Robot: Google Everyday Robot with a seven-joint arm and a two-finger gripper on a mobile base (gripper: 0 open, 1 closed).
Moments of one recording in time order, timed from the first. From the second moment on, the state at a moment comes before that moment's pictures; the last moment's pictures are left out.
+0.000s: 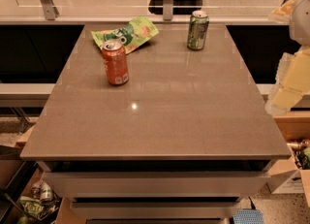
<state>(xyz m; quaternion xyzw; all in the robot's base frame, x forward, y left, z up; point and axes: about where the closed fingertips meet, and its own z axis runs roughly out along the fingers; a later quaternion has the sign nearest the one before) 0.437 -0.208 1.003 -0.60 0.77 -0.06 0.20</state>
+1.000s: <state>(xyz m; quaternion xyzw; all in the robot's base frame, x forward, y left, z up) 0.465 -0.207 1.010 -0.56 0.78 -0.05 0.27</state>
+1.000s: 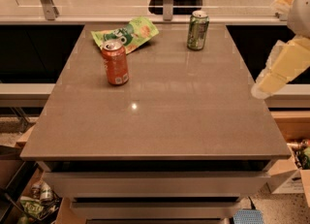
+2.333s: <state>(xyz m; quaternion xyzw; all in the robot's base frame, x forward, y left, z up) 0.563 -0.226 0.989 -0.36 0.82 0.04 0.44</state>
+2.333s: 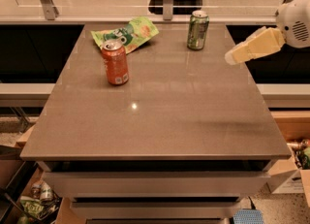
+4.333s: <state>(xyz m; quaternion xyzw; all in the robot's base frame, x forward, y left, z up) 0.638 -0.245 0.981 -0.24 0.79 0.07 0.56</state>
